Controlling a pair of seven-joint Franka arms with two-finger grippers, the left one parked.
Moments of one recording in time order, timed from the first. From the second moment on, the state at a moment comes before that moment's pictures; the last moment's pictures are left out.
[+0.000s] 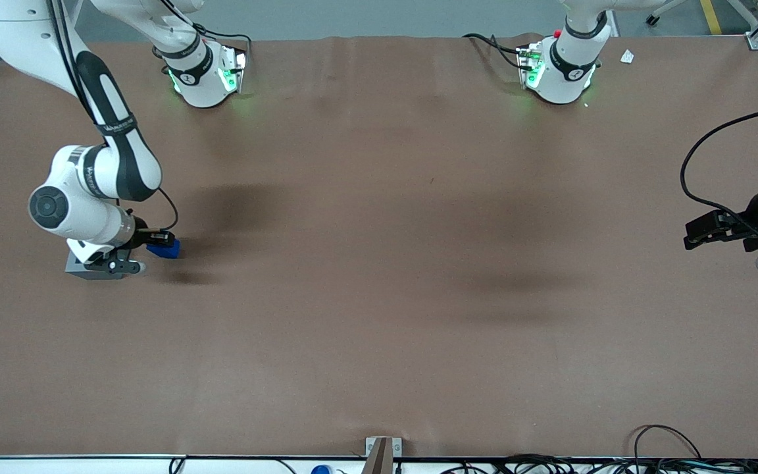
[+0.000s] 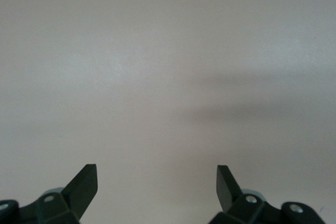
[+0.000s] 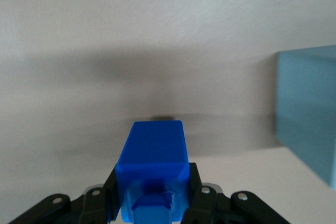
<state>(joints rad) 0.03 0.32 -0.10 -2.15 0.03 2.30 0.01</state>
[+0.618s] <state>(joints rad) -0.18 0.29 -0.11 -1.95 0.03 2.08 -0.26</state>
